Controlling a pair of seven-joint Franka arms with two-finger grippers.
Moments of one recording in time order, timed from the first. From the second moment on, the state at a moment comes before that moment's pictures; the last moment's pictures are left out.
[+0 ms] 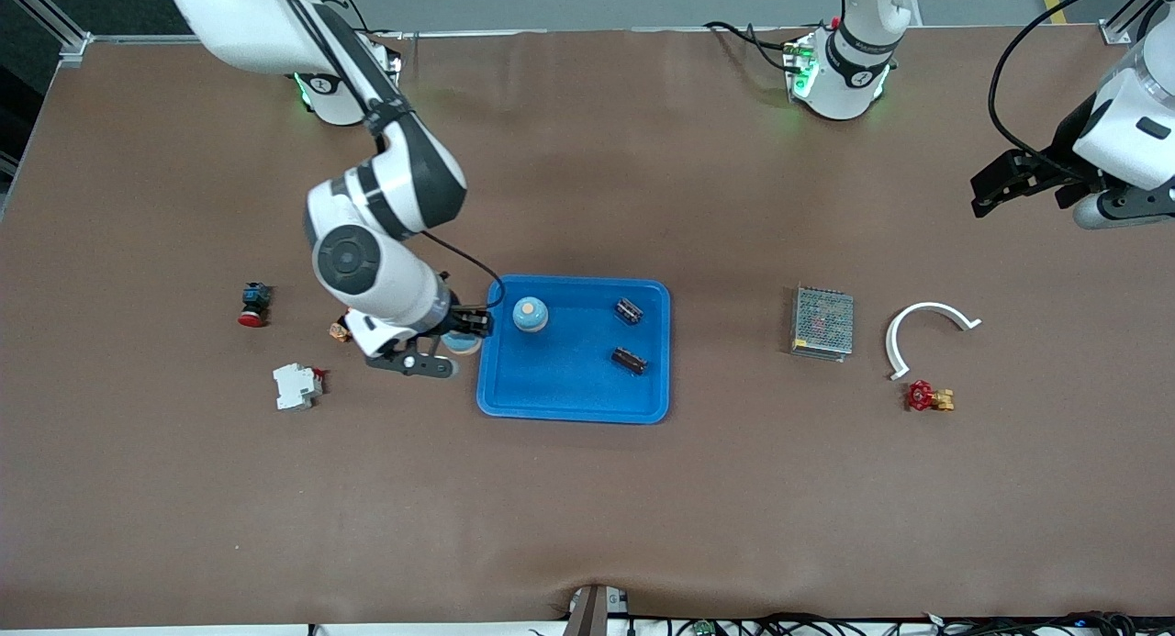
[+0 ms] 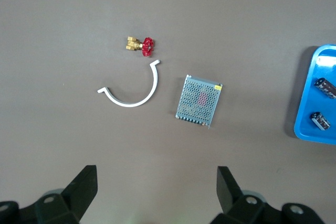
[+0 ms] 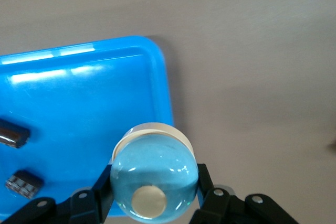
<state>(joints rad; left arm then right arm) -0.04 -0.05 -0.08 -1.62 0.04 1.57 -0.19 0.42 0.52 0.08 -1.64 0.12 2.12 0.62</state>
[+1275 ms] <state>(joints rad) -0.04 -0.04 -0.08 -1.62 0.04 1.58 -0.19 0.50 0.79 0.07 -1.54 0.12 2.38 0.73</state>
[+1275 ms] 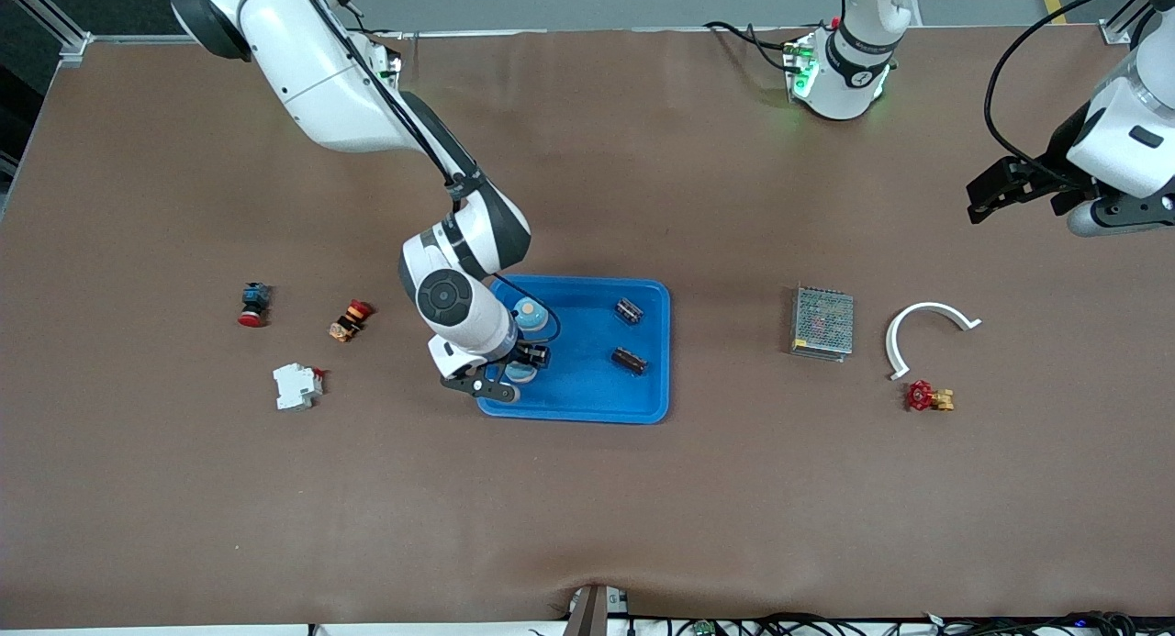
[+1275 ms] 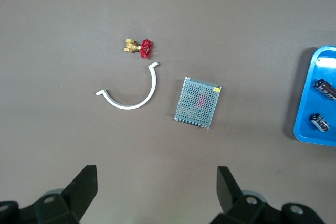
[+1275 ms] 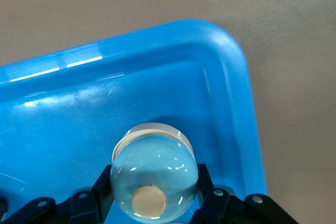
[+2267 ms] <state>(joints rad) -0.04 -0.04 -0.08 -1.63 0.04 1.58 -0.19 0.51 0.72 0.07 -1.49 0.11 2.19 0.71</state>
